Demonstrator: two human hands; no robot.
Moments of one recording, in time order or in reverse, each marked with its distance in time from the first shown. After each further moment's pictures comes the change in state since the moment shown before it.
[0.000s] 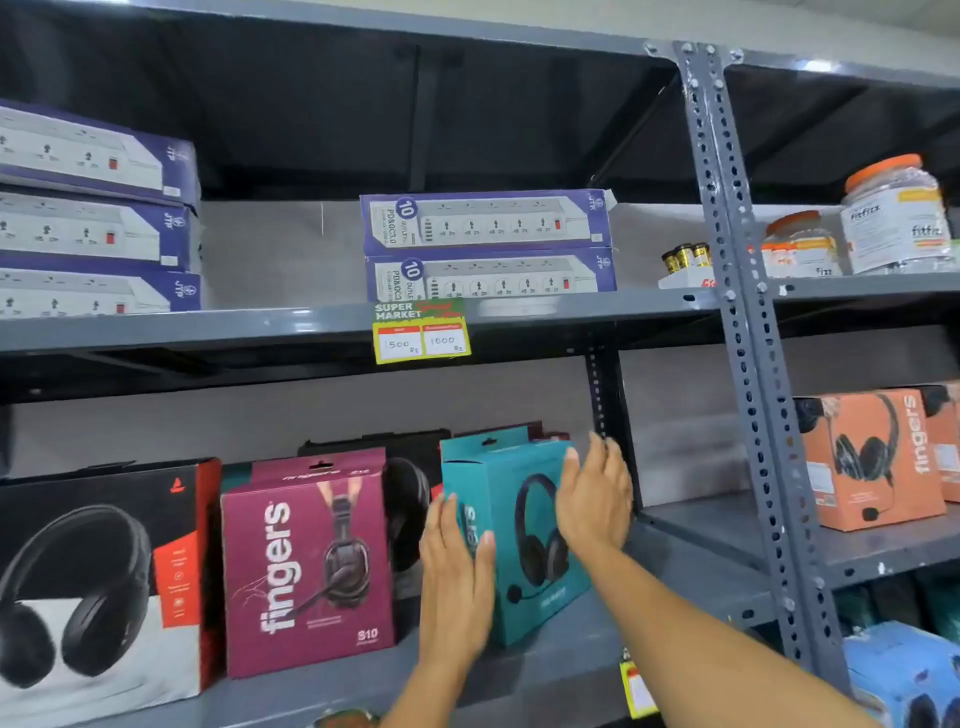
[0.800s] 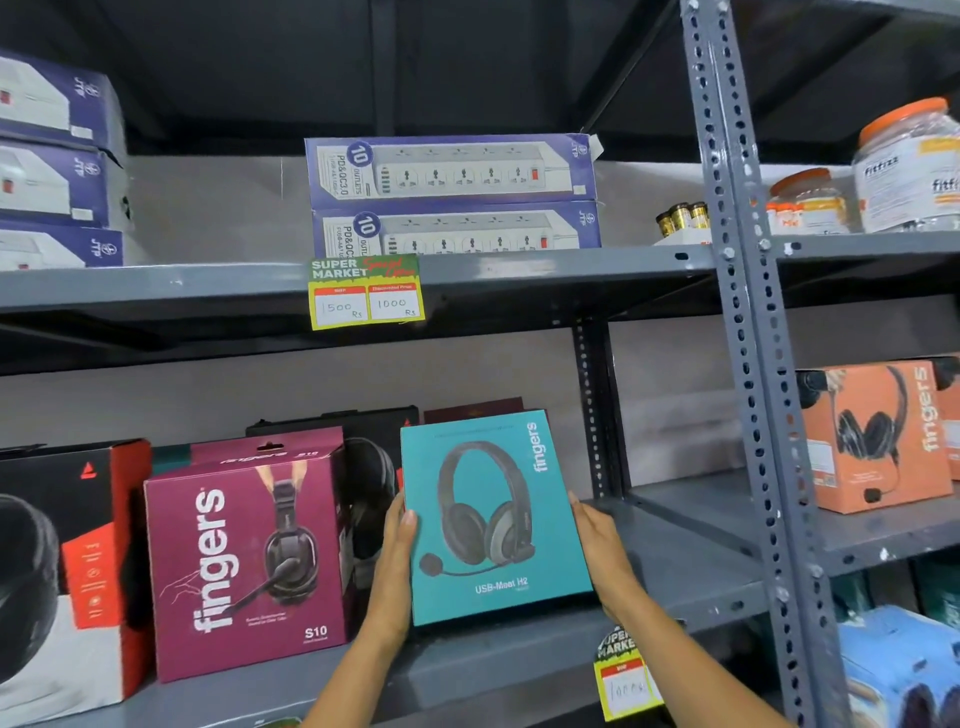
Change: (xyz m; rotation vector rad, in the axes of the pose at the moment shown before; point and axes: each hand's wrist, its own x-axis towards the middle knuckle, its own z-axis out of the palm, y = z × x) left_hand 0.031 -0.050 0.023 -0.759 -0.190 -0.289; right_hand -0.005 0.093 0.029 0.847 -0.586 0.338
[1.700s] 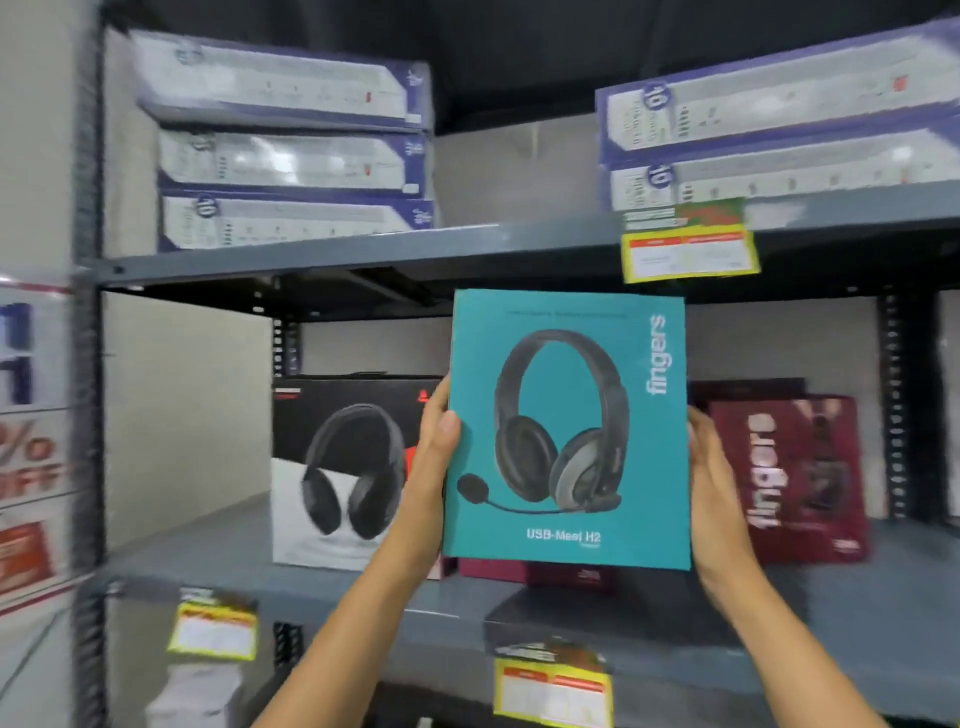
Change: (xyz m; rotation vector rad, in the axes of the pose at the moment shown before) left_hand -0.075 0.159 -0.149 0.058 0.136 0.232; right_hand -0.102 -0.099 0.178 0.208 -0.202 -0.401
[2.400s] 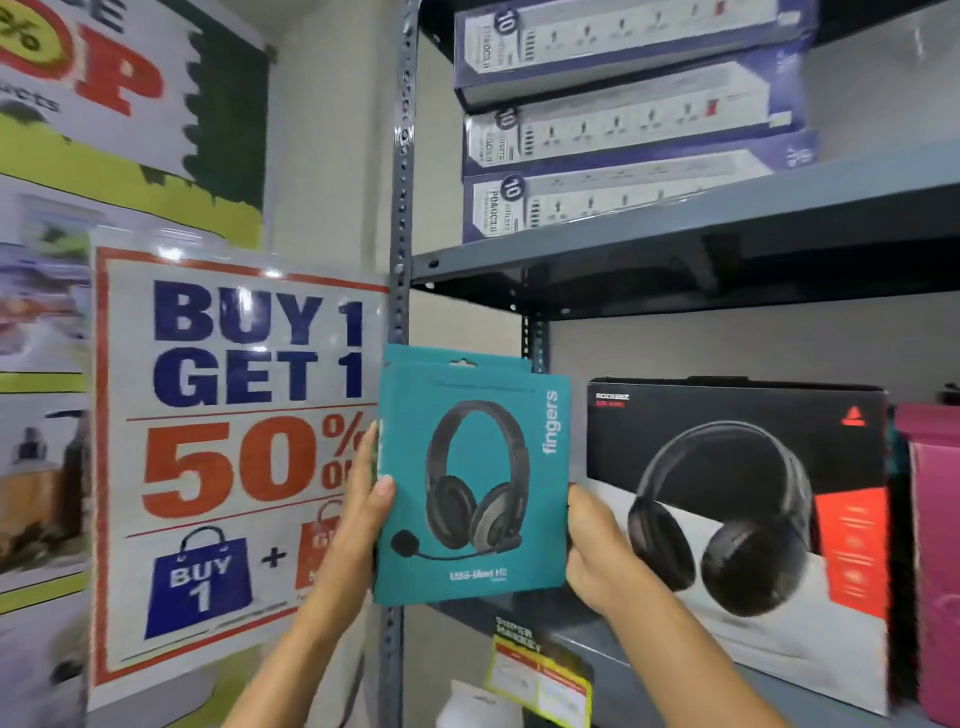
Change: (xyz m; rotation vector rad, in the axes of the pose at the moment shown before) left_hand -0.075 0.084 -0.368 0.577 0.379 0.070; right_hand -0.023 0.099 0.429 0.346 -0.449 0.748
